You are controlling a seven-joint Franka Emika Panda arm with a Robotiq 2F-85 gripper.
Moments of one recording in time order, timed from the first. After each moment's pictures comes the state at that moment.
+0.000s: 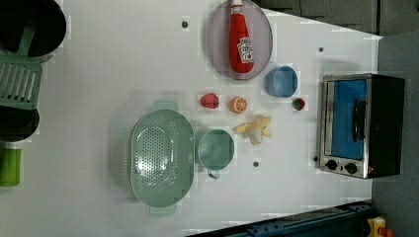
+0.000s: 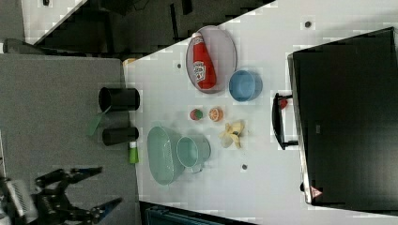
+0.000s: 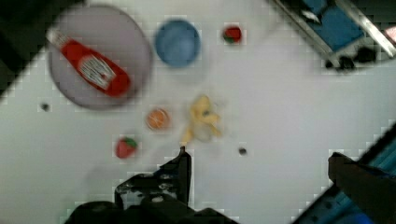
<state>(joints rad) -0.02 -0.58 -0.04 -2.03 -0.03 0.04 -0.04</state>
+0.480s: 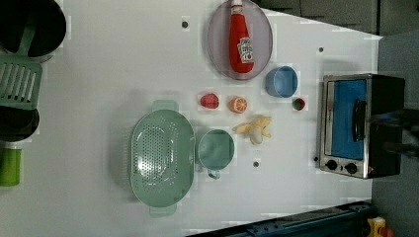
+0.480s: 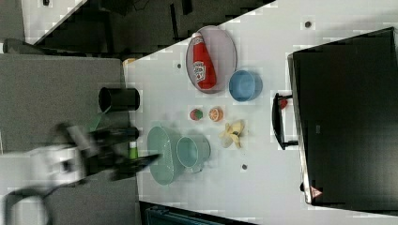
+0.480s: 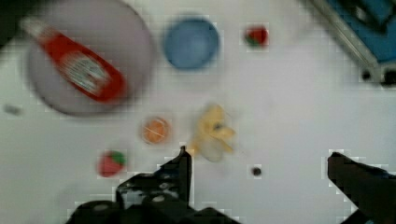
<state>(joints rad) -0.01 -0.31 0.00 -2.17 -0.04 0.31 -0.03</state>
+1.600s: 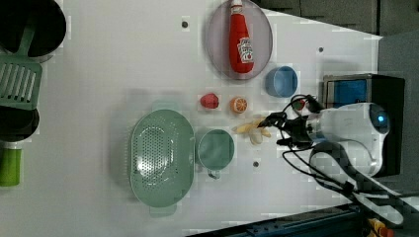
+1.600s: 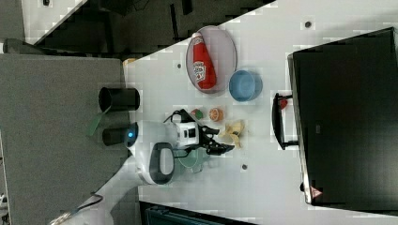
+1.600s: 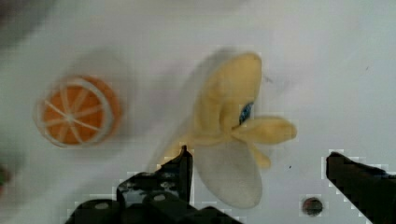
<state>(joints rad) 0.00 0.26 0.05 -2.44 -0.03 0.97 -0.03</state>
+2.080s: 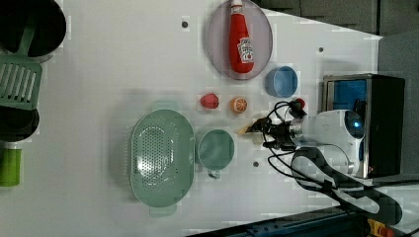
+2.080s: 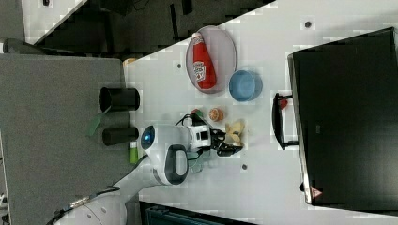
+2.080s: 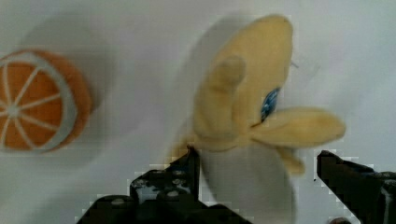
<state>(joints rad) 0.00 0.37 0.06 -2.46 -0.03 1.10 -0.03</state>
